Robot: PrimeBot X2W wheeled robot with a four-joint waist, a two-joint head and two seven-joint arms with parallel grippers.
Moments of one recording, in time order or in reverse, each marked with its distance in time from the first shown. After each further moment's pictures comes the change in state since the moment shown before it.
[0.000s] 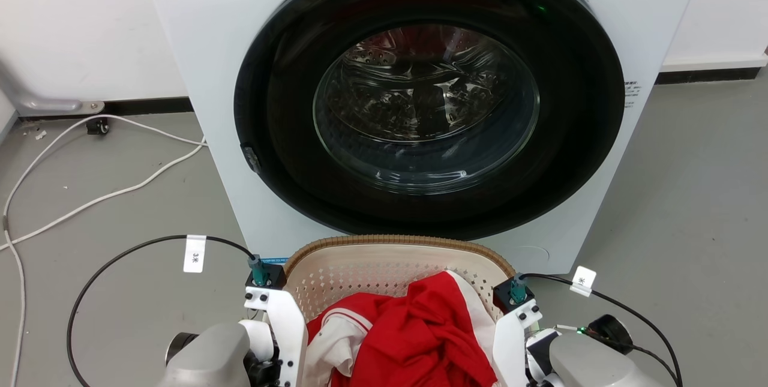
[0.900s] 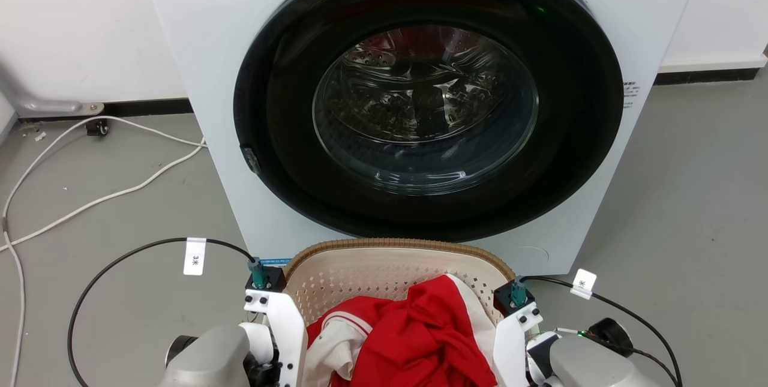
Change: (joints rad) left arm -0.001 0.001 -0.042 0.006 -0.042 0.000 -0.004; right arm -0.001 0.000 0.048 0.009 0.052 0.000 -0.007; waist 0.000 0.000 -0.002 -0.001
